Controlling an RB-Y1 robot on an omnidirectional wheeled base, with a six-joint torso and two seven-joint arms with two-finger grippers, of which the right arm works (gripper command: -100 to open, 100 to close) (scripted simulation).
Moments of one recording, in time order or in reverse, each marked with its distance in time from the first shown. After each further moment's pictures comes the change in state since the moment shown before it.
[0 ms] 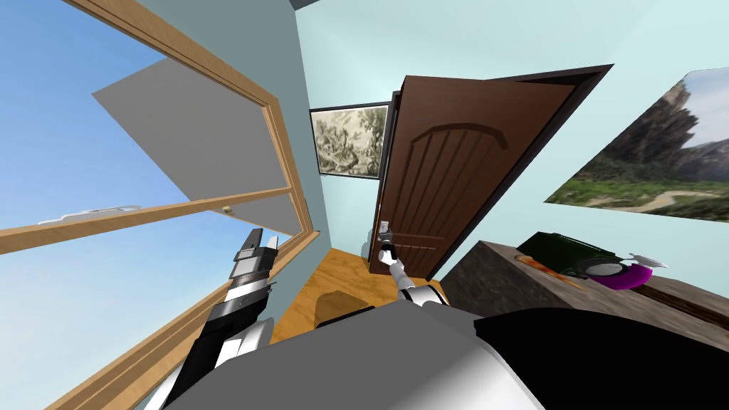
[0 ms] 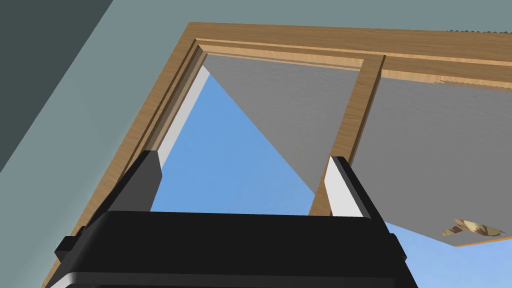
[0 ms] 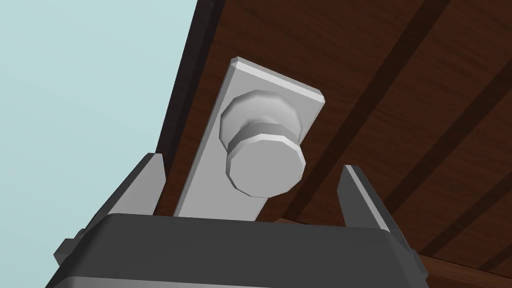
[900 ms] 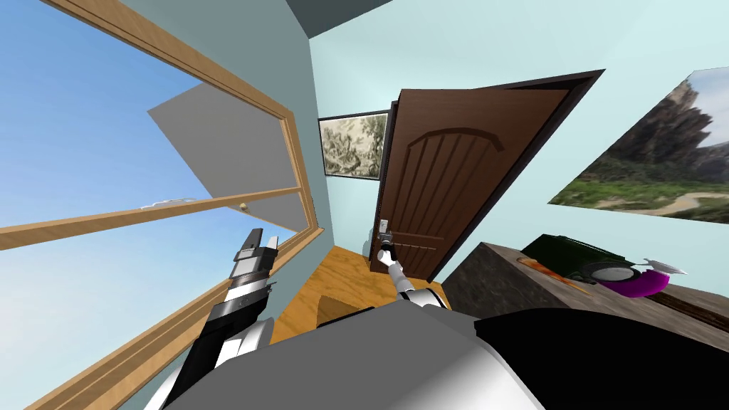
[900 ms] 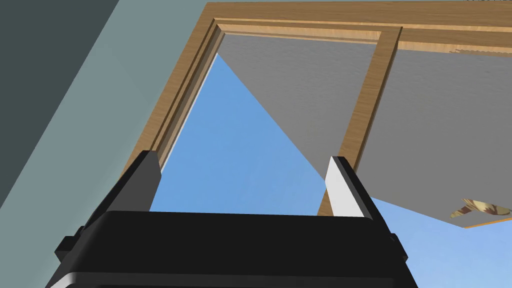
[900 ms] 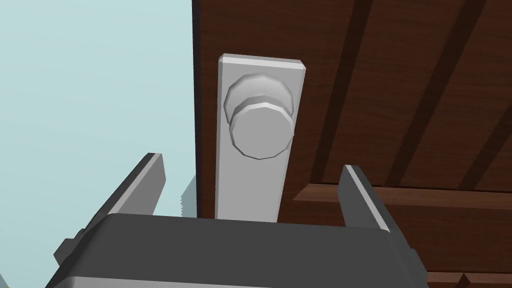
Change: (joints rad) arm 0.019 0.031 -0.013 -0.047 -0.105 0.016 -0.172
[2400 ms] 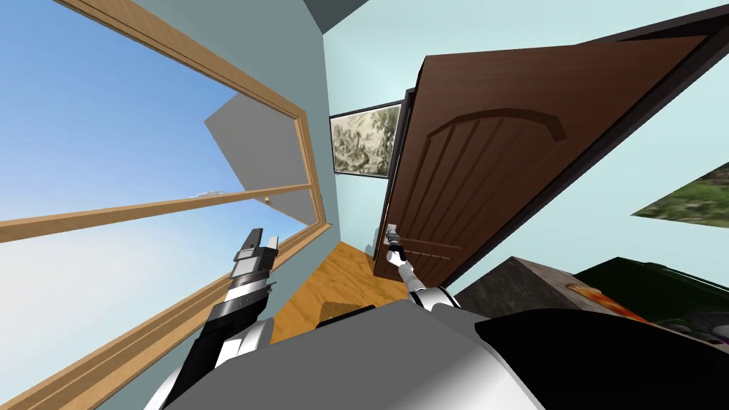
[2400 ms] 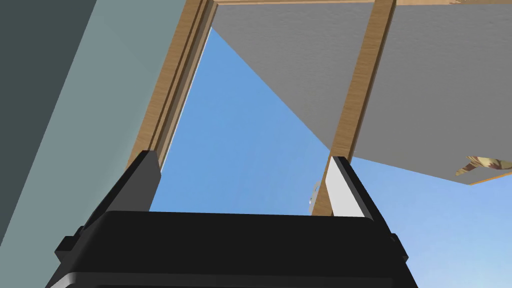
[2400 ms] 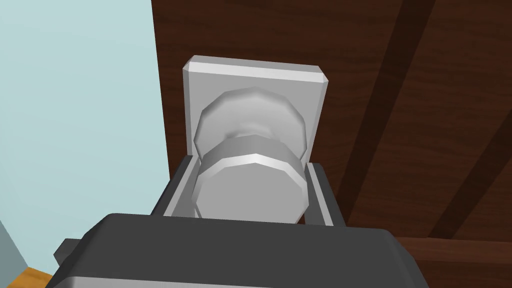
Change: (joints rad) arm 0.036 -0.144 0.042 0.028 -0.008 0.007 -0.158
